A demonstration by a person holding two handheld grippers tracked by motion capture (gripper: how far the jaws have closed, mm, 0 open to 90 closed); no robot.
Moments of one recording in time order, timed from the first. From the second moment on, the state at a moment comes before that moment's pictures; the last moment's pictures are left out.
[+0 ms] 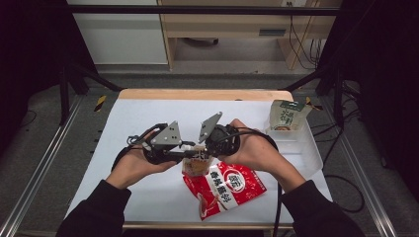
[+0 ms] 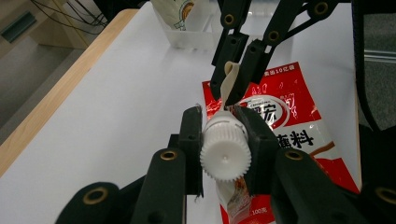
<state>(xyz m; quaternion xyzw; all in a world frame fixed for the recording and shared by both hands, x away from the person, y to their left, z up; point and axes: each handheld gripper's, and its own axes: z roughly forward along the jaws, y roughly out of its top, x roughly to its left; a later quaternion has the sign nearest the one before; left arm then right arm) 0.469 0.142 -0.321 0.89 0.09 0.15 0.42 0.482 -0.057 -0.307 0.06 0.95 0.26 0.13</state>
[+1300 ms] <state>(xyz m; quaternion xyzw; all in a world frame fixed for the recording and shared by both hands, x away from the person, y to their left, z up) 0.448 0.204 -0.388 0.86 0.22 0.18 0.43 0.509 -0.164 -0.238 0.15 0.93 0.26 0.21</state>
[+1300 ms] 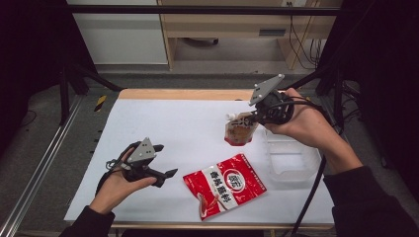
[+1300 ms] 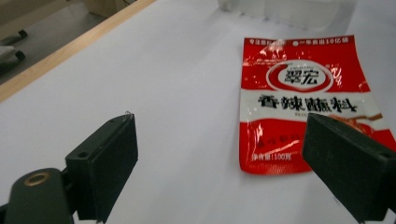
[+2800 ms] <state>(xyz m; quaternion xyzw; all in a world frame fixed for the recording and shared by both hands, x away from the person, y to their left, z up) 0.428 0.268 -0.443 0.82 0.32 0.24 0.41 0.524 -0.277 -0.257 0.23 0.91 0.24 0.26</state>
